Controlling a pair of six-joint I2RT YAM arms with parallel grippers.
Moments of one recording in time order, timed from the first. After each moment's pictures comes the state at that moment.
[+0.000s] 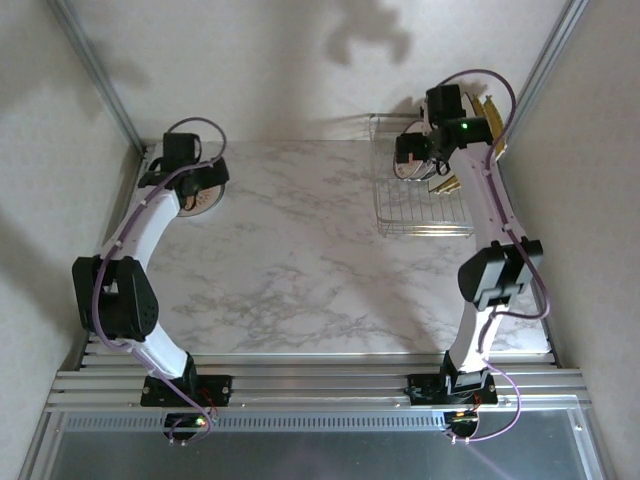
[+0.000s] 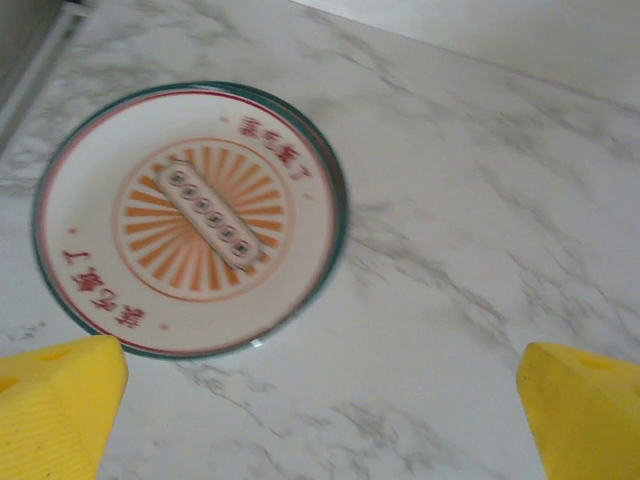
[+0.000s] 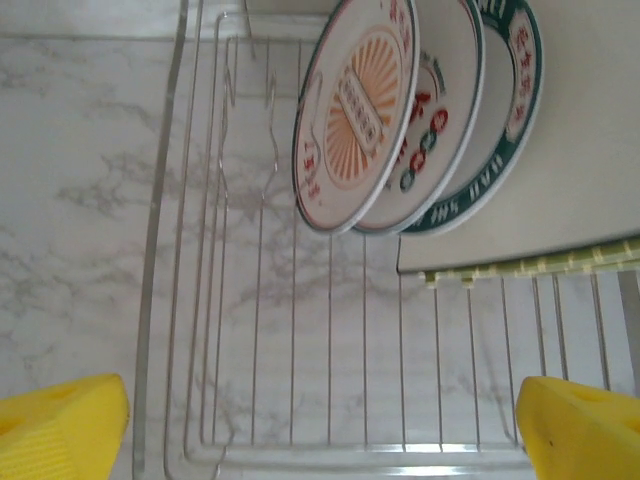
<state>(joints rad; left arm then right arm) -0.05 1.66 1.44 -0.54 -0.13 -0.30 0.20 1.95 2.16 -1.11 0.14 0.08</state>
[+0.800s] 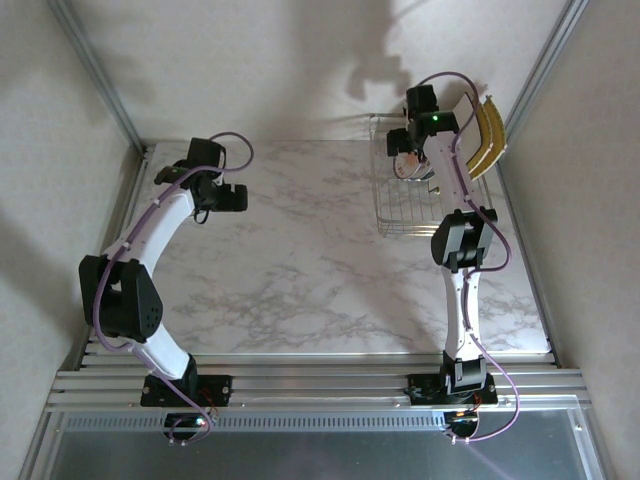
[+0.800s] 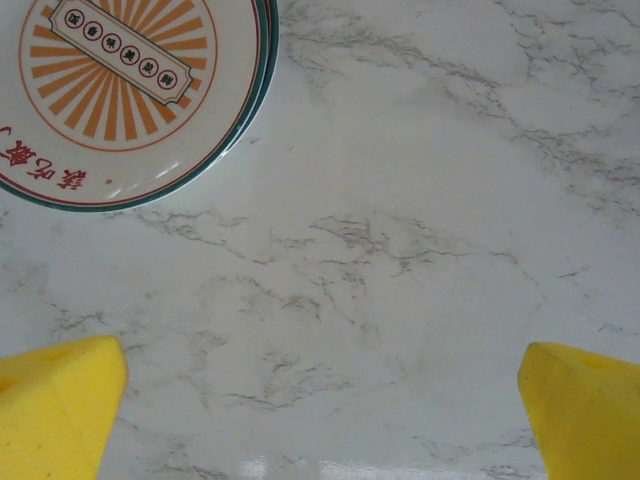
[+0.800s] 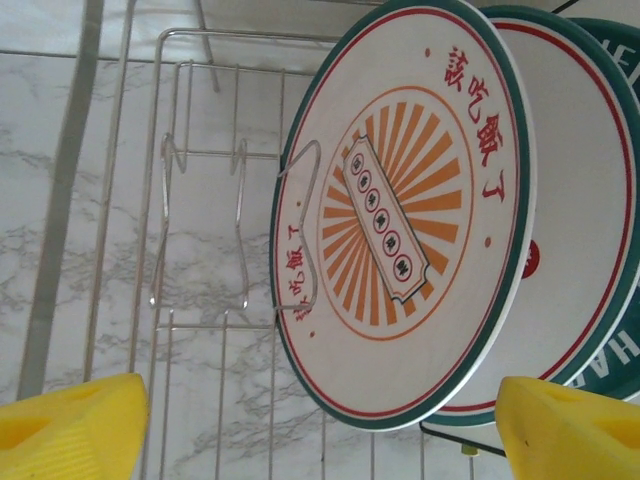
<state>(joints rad) -0.14 1.67 1.47 -0.85 -0.11 -0.18 0.19 2.40 2.57 -1.09 0.19 0.04</state>
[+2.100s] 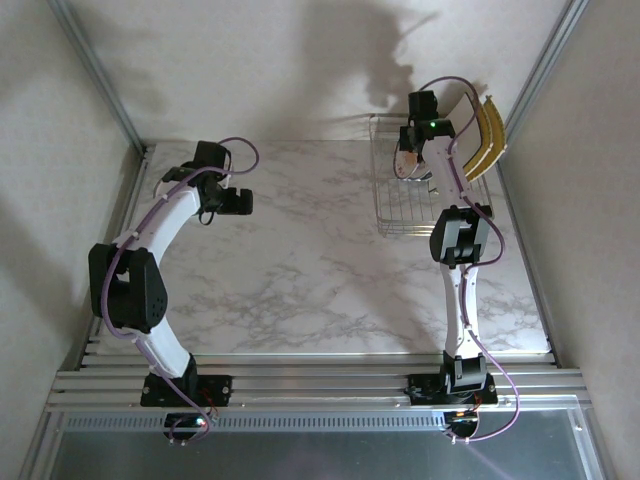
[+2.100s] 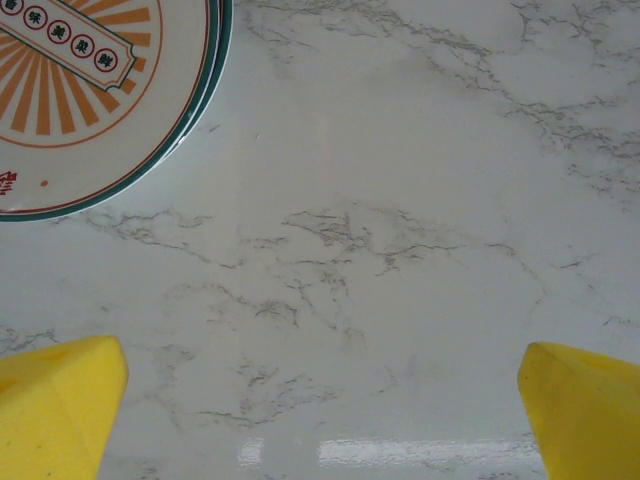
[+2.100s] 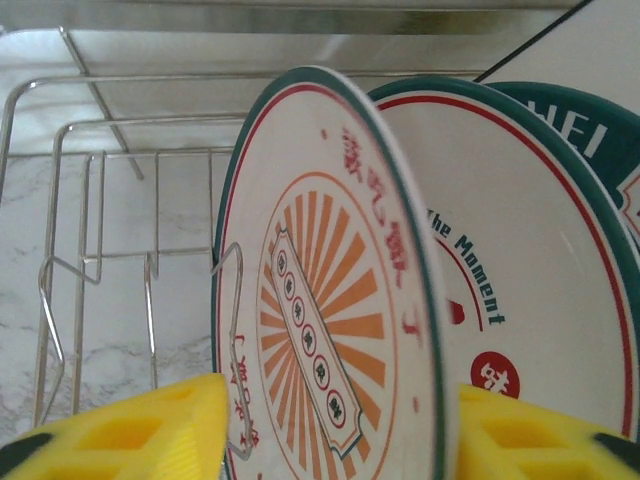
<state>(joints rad) -0.14 1.74 1.47 -0.82 -0.06 -0.16 0.16 2.49 2.57 -0.89 0.26 0.08</state>
